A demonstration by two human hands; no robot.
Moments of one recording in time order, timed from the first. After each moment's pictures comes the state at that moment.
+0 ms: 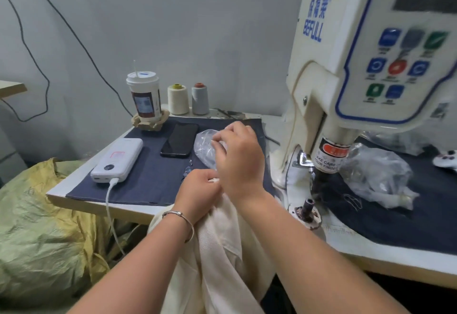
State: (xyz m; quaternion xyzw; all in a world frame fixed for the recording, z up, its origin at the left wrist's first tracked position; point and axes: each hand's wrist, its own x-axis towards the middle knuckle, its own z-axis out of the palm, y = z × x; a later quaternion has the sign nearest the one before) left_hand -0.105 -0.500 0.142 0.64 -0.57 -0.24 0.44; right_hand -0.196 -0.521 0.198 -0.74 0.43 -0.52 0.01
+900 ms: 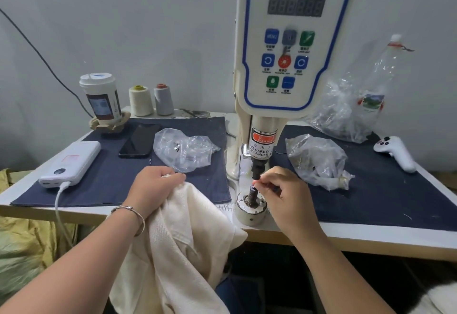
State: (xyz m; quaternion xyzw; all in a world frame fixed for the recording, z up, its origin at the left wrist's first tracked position) left_hand -0.107 -0.499 0.143 0.68 -0.53 -0.27 0.42; right_hand -0.378 -0.491 0.152 -0.73 0.49 -0.46 0.12
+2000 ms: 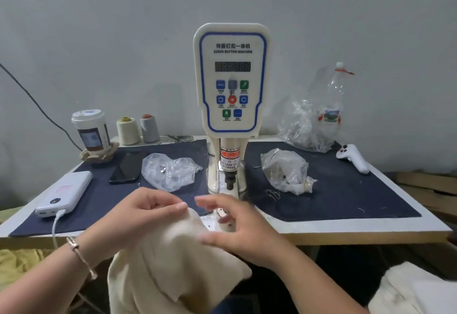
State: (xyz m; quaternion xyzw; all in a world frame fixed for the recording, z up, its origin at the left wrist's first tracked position) left_hand -0.141 -0.400 0.229 0.48 -0.67 -0.44 0.35; right_hand -0.367 -0.408 0.206 -0.77 0.37 -0.32 0.42
